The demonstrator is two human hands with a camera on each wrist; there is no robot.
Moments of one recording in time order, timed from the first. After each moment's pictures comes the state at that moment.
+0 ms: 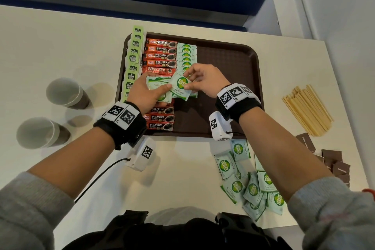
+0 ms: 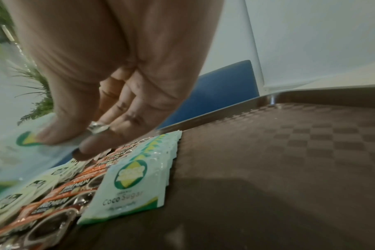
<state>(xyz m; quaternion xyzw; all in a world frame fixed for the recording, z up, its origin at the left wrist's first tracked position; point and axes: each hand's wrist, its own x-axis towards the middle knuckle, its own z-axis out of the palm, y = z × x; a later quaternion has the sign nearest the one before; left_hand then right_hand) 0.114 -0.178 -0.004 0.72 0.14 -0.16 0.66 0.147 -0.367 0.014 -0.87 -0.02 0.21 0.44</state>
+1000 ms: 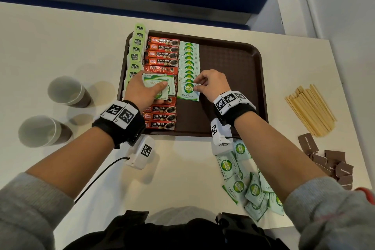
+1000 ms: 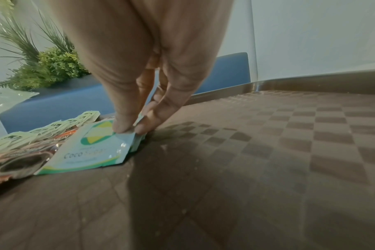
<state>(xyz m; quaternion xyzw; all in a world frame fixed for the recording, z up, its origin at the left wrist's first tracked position) 0.116 -0.171 -0.006 0.74 0.18 -0.13 0.64 0.142 -0.372 -0.018 -0.94 0.04 0.12 0.32</state>
